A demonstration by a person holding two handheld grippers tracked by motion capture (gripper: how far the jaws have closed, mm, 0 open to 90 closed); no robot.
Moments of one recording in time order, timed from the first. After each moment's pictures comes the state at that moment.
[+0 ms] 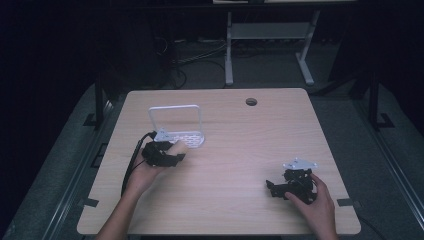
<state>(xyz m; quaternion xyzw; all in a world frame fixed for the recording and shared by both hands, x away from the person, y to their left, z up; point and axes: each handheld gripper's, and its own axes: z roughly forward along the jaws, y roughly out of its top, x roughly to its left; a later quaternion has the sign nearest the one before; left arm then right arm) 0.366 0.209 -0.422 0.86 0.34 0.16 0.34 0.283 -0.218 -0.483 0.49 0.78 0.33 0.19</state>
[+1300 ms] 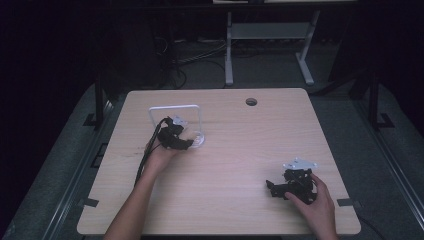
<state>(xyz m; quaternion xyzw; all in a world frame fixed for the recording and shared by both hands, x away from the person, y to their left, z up) 0.433 0.179 -0.444 0.87 0.36 0.17 0.29 0.283 -0.218 -0.483 0.49 0.78 0.33 0.19</state>
